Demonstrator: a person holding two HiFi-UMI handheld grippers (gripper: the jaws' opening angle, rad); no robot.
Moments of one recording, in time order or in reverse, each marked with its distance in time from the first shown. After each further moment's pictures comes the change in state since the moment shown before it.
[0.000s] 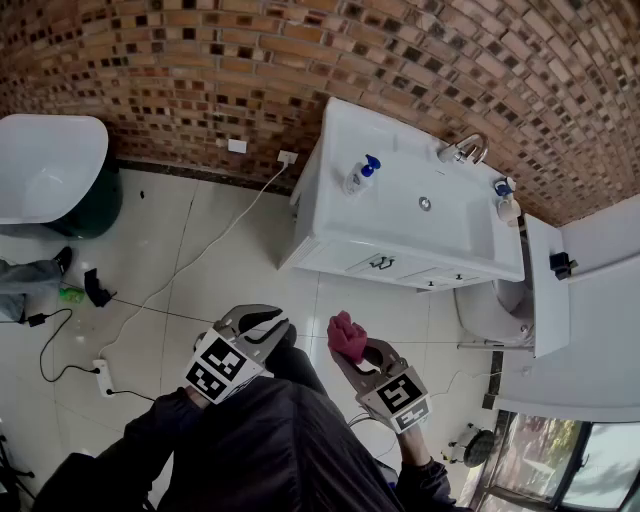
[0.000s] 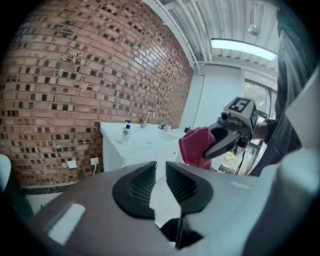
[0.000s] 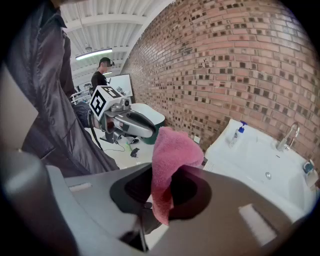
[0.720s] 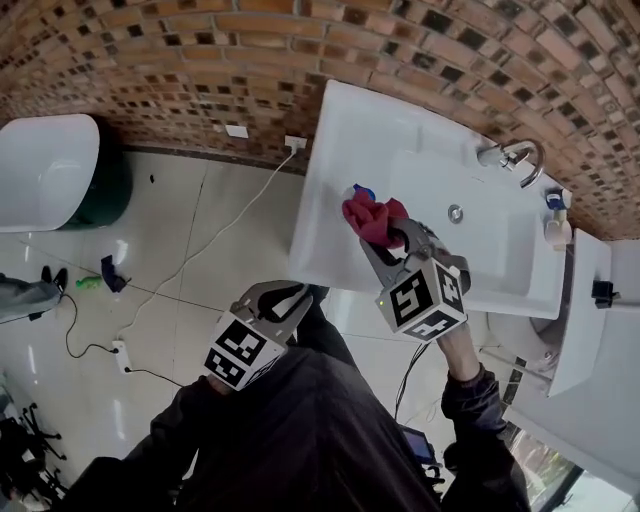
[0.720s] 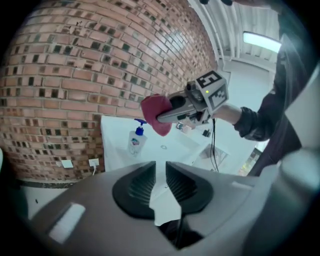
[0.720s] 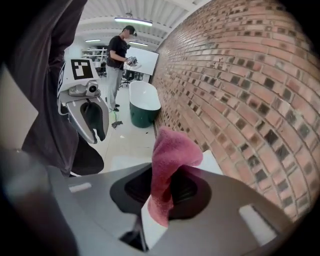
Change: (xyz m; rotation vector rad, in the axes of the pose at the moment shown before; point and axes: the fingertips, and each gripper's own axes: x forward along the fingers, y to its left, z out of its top) left arm 0.202 0.121 0.106 -0.141 0.054 0.099; right arm 0.094 -0.359 0.126 -0.580 0.113 -0.062
